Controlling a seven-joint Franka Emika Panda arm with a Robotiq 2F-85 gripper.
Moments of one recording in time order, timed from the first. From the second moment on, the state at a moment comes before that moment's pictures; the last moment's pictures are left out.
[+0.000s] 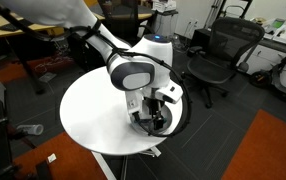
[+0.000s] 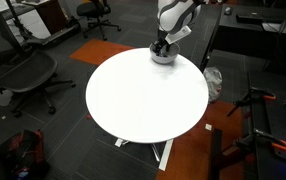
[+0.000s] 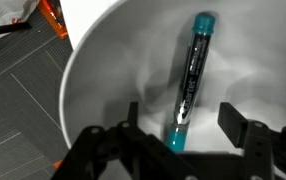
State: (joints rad) arm -0.20 0.83 -0.18 -1.65 0.09 2.56 0.13
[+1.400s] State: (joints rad) arm -0.18 0.70 -0.18 -1.68 0.09 2.52 0.13
